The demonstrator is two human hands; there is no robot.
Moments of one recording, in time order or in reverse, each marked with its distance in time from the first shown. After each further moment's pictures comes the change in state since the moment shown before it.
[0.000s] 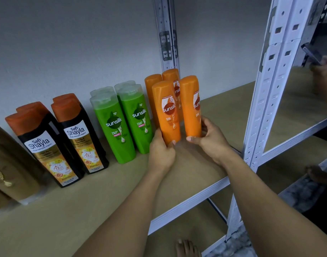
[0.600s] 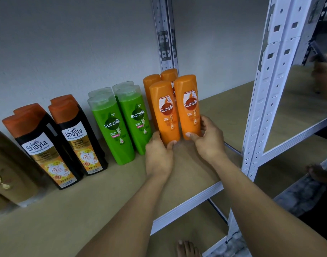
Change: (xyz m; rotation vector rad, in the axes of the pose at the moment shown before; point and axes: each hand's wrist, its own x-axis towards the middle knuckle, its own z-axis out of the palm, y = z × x) left_hand -0.007 0.005 -0.001 0.179 0.148 0.019; right_hand 0.001 0.003 0.013 -0.177 0.222 -0.115
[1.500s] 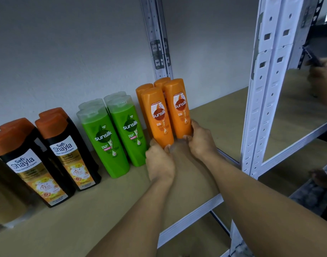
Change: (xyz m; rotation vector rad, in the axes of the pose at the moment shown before) left_hand 0.012 0.017 0.025 0.047 0.058 -0.171; right_hand 0.045 0.005 0.011 -0.210 -0.123 0.010
